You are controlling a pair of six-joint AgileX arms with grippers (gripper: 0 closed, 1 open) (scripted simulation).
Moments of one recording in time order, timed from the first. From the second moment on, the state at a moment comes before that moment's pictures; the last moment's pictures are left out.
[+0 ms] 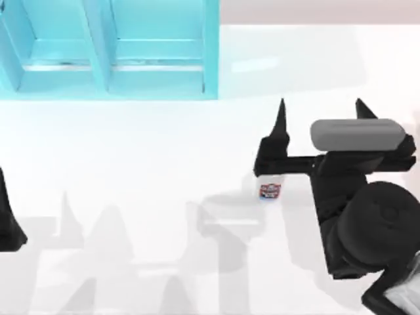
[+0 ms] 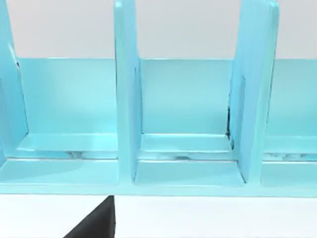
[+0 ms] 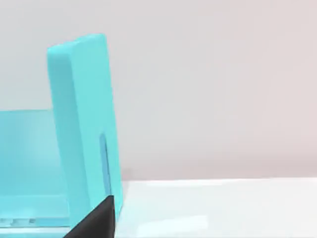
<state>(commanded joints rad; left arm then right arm) 0.00 0.00 0.00 0.00 0.00 0.00 0.85 1.73 0.45 1.40 0.82 -0.01</state>
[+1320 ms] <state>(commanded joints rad) 0.00 0.00 0.00 0.00 0.00 0.00 1.07 2.51 0.66 1.79 1.10 0.05</state>
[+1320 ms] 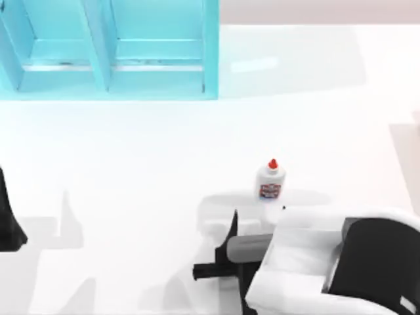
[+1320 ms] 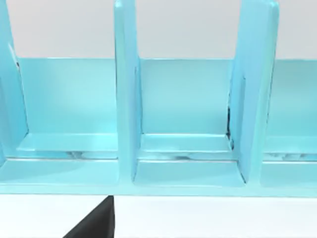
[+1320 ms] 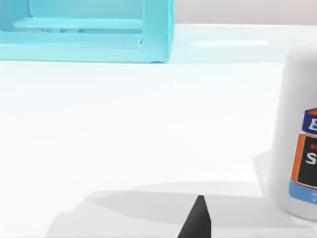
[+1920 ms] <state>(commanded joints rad) 0.00 0.00 0.00 0.00 0.00 0.00 0.93 2.52 0.75 1.76 0.97 0.00</state>
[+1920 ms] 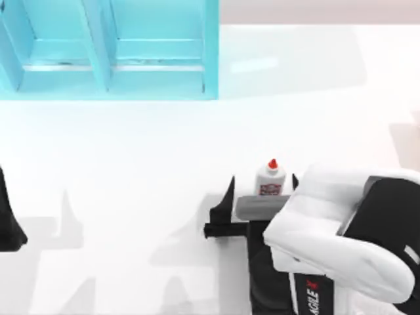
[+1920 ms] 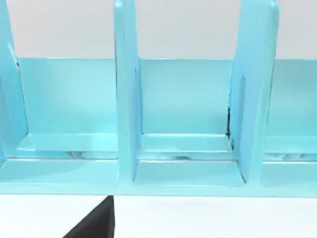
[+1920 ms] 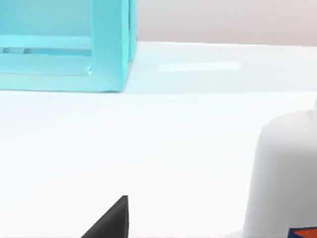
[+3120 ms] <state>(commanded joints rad) 0.00 0.00 0.00 0.00 0.00 0.00 0.88 2.54 0.78 1.75 0.92 0.00</state>
